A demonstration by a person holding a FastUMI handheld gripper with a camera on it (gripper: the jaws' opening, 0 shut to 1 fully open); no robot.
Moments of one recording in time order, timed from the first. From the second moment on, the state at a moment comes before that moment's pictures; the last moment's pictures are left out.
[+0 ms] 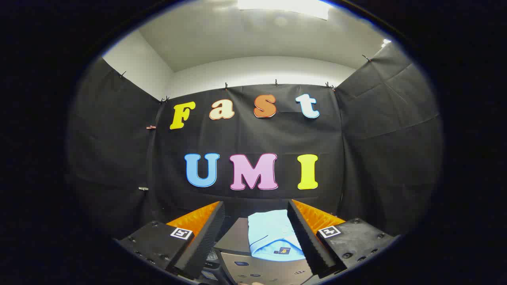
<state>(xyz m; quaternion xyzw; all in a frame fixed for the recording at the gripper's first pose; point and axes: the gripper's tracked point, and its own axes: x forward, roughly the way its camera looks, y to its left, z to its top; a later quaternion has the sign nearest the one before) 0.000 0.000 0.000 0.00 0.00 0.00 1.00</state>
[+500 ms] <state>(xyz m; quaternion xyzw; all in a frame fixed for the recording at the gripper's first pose) 0.011 -0.007 -0.002 0.00 0.01 0.00 1.00</state>
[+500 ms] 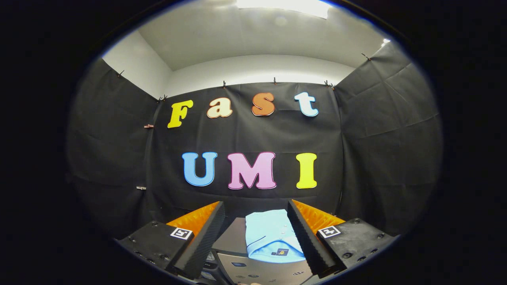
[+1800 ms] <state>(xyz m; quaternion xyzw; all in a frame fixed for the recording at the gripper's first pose) 0.093 -0.058 -0.005 0.01 0.06 -0.04 1.00</state>
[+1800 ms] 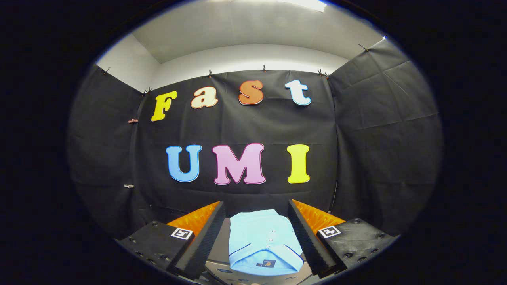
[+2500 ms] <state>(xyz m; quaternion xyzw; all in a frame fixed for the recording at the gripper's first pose) 0.214 -0.090 -0.108 0.03 0.22 -0.06 0.97</state>
